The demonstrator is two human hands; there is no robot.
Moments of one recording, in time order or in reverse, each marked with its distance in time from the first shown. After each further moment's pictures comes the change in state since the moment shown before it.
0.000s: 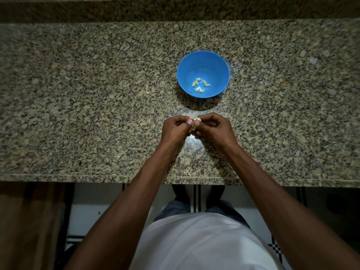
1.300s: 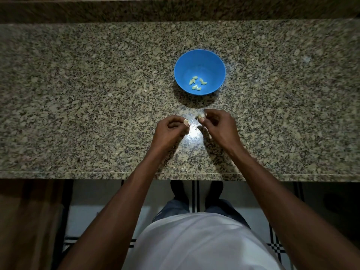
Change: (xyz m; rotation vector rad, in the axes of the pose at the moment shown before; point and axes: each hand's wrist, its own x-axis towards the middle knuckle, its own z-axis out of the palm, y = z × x) left_hand -0.013 -0.015 -0.025 0.096 -0.102 0.147; right_hand -0.005 -0.004 -0.018 -0.558 0.117 -0.289
